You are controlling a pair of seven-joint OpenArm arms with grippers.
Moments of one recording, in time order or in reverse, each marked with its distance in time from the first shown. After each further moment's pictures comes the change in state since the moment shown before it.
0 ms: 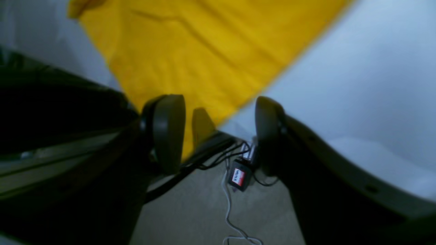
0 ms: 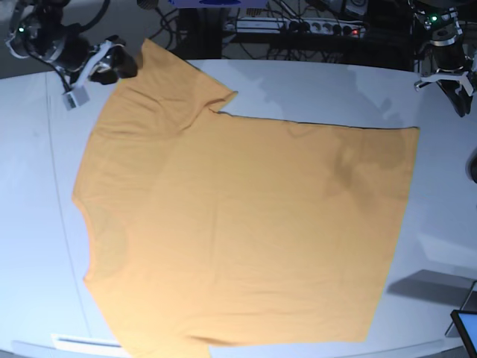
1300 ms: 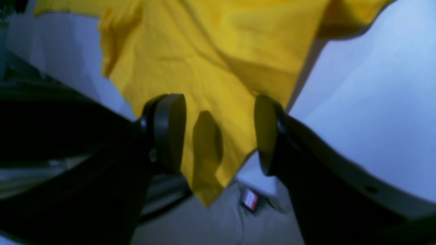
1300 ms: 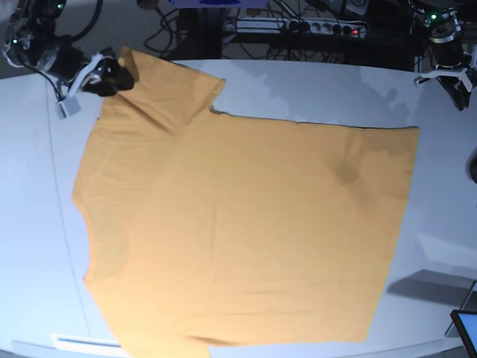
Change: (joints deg) left arm 0.0 0.0 -0.4 -2.7 0.0 0.0 -0.2; right arm 2.9 3.9 -0.3 -8.2 4.0 1.0 3.2
